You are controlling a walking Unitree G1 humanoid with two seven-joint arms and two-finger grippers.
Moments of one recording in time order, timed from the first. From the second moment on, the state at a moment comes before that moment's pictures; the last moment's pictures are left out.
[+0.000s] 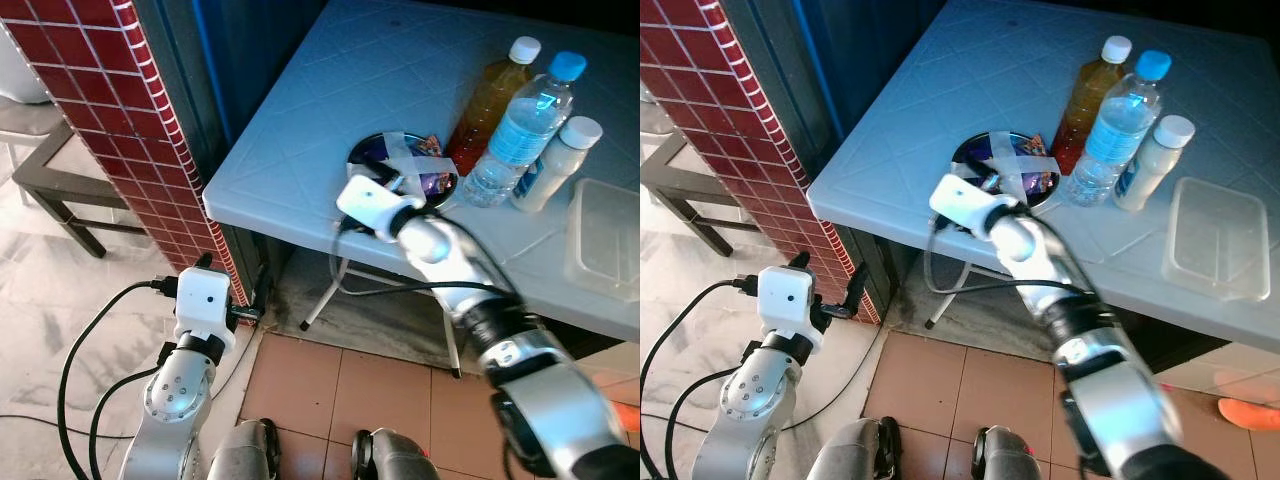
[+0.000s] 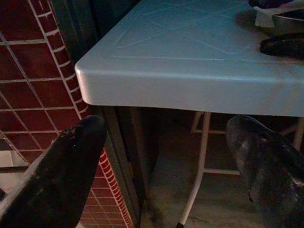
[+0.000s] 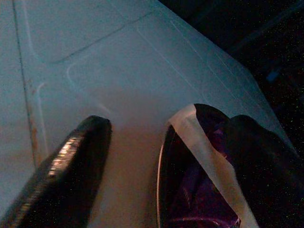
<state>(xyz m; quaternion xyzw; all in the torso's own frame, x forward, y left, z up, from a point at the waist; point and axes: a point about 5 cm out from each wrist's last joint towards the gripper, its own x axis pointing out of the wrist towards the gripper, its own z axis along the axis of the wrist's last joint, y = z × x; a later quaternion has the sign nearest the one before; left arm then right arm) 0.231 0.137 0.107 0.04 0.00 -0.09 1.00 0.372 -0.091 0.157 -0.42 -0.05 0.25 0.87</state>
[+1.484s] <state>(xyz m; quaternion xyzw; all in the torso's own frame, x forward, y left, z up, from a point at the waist) 0.235 0.134 0.106 0.04 0.01 -0.09 0.99 0.335 -0.071 0.155 -0.25 0.07 0.23 0.94</state>
